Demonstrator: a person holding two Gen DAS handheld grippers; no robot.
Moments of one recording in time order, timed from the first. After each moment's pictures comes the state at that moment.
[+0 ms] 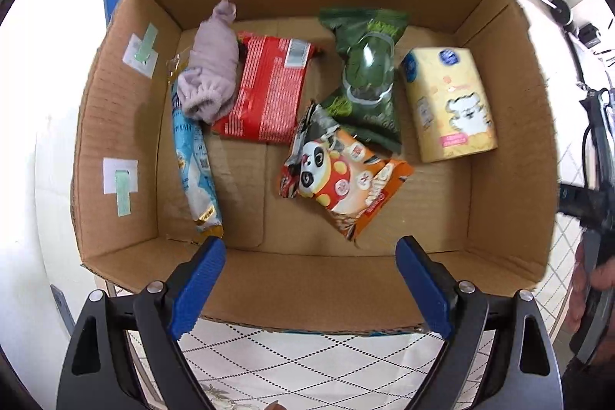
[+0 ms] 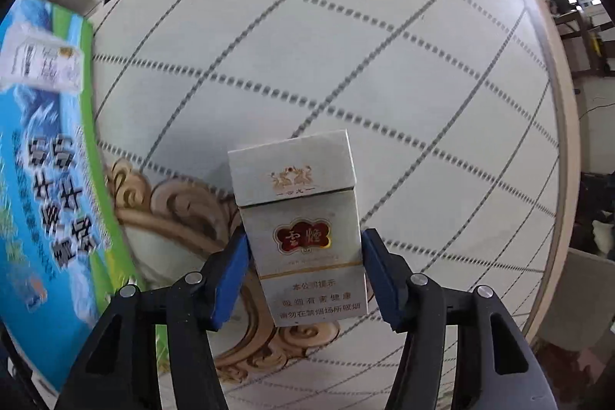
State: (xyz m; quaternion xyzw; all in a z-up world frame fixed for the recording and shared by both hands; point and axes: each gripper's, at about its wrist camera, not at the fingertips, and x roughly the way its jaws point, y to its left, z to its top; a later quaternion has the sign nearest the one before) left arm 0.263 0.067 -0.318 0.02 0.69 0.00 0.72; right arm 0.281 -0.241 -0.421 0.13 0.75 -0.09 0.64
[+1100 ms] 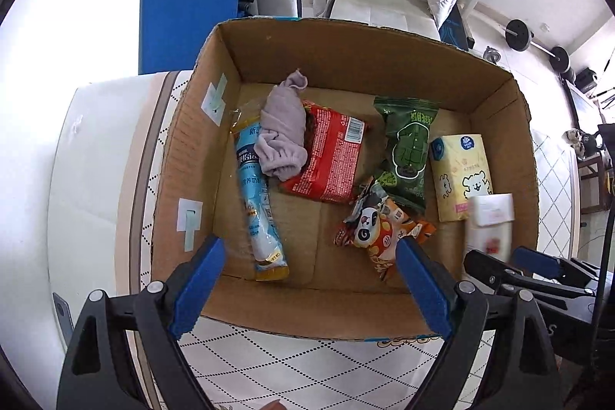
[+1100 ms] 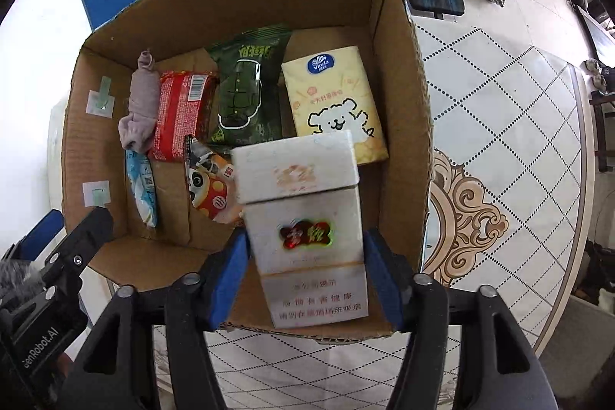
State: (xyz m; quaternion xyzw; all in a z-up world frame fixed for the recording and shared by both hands) left arm 0.285 0.132 -0.263 -0.01 0.63 0.02 0.77; right arm 0.286 -0.064 -0.327 0.08 0.71 0.04 0.69
